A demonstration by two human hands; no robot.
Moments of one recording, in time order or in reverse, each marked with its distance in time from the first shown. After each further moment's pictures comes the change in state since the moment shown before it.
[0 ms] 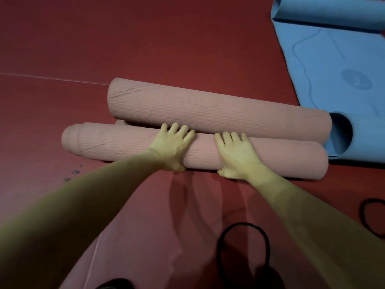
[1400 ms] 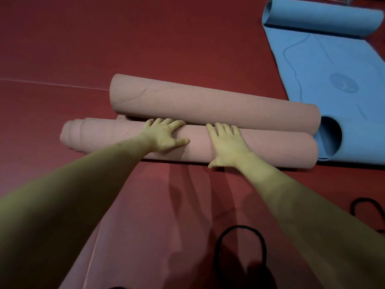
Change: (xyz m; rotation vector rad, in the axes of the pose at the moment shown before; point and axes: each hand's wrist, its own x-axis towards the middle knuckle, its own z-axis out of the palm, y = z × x) left_hand 0.026 -0.040 -0.005 -0.520 -0.182 -0.212; right_hand 0.035 0.008 -0.013 0.200 -0.138 0.033
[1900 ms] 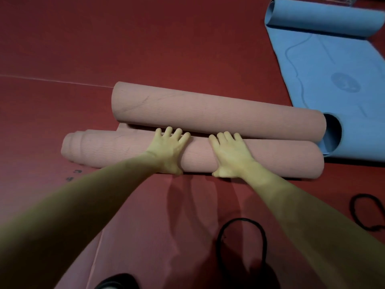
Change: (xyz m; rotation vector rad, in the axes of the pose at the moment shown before) left_hand -0.046 0.023 0.028 0.420 0.147 0.151; right_hand -0.036 -0.015 0.006 -0.151 0.114 -0.091
